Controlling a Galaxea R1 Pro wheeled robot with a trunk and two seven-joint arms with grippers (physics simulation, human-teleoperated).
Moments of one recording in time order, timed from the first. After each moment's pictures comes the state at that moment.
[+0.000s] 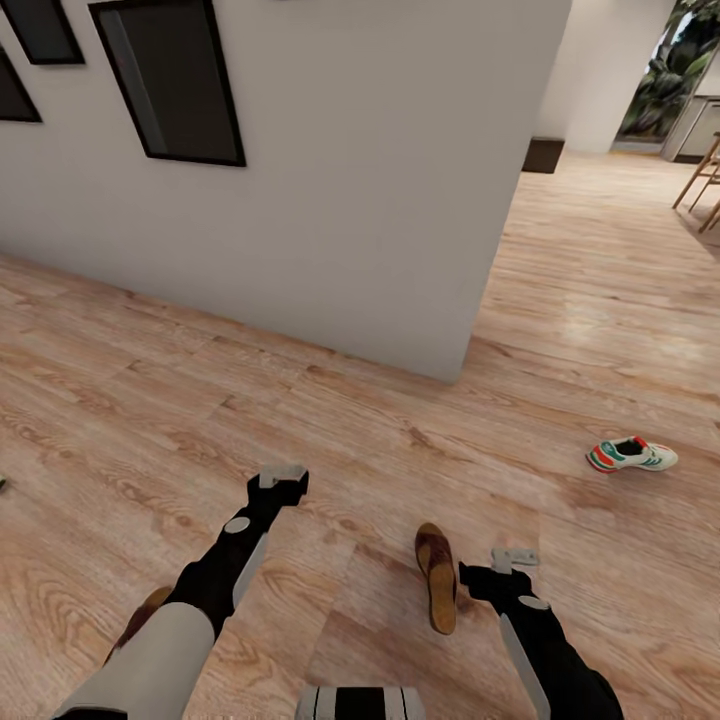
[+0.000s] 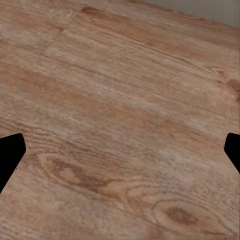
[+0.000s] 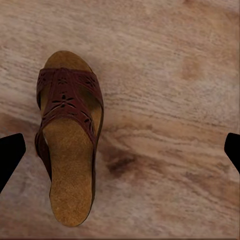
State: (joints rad) left arm -0.69 -0.09 -0.03 -0.64 0.00 -0.04 0.00; right arm -0.34 0.00 0.00 -1.00 -0.10 0.35 -0.13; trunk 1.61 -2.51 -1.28
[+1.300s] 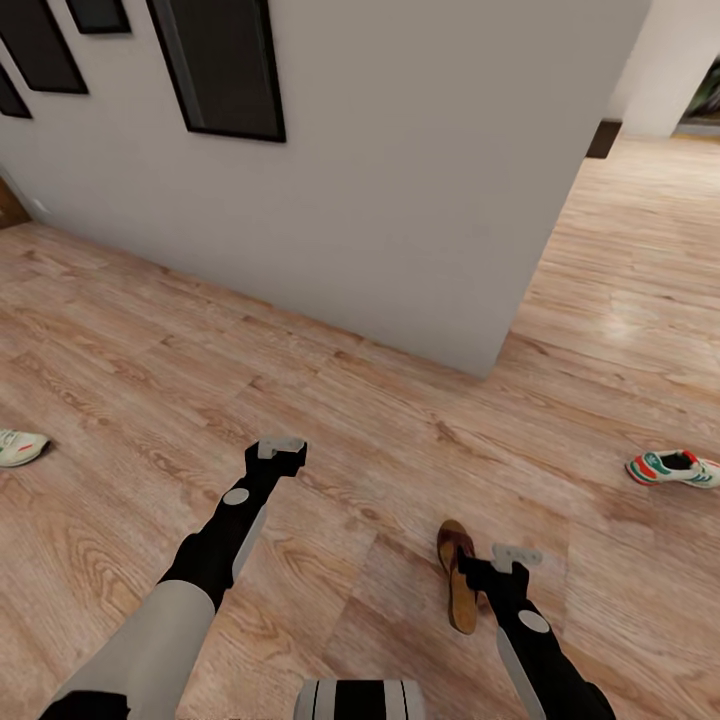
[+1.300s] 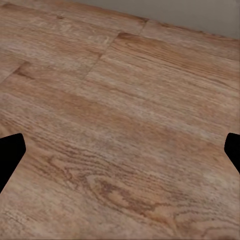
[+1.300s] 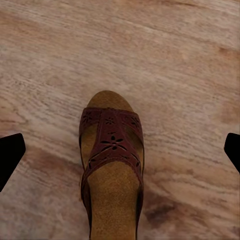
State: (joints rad) left arm -0.74 -0.09 -0.03 -0.75 -0.07 0.00 0.00; right arm -0.34 0.01 0.00 -0.92 -0.10 0.06 -0.13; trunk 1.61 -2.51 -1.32
